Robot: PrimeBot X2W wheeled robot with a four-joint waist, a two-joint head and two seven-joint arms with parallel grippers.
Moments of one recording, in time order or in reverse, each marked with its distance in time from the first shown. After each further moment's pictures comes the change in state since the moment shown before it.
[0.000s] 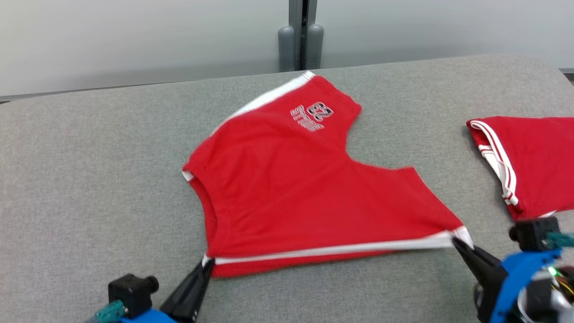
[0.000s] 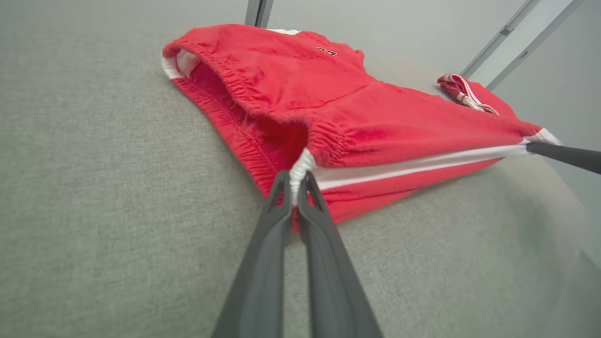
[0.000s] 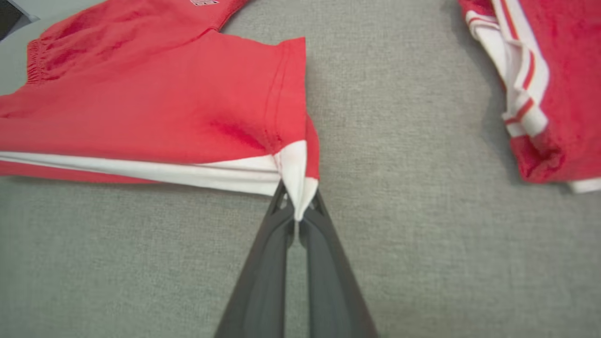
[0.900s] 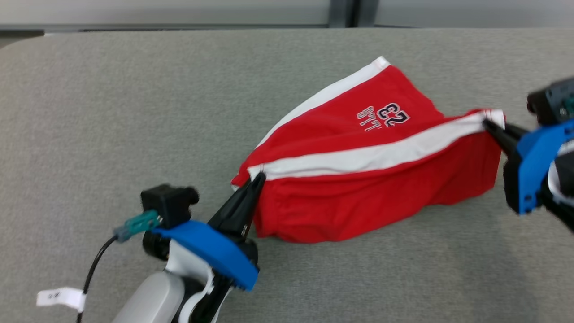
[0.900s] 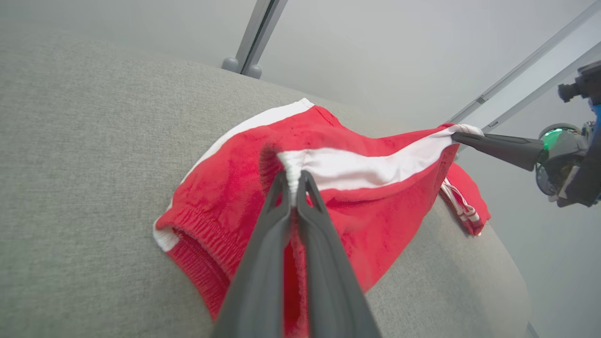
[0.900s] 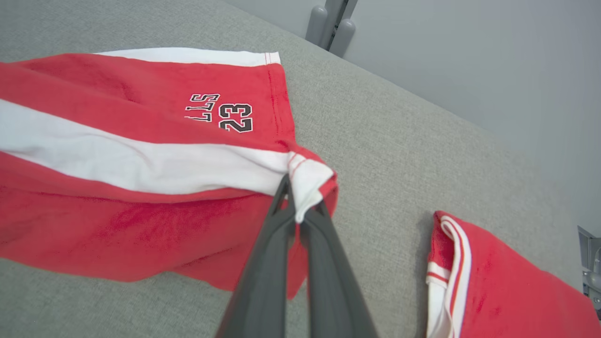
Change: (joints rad) left arm -0.217 -0.135 -0.024 -0.197 -0.102 0.091 0.215; right arm -0.369 -0.206 0.071 -0.170 -0.125 -0.002 0.330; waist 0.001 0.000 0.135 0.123
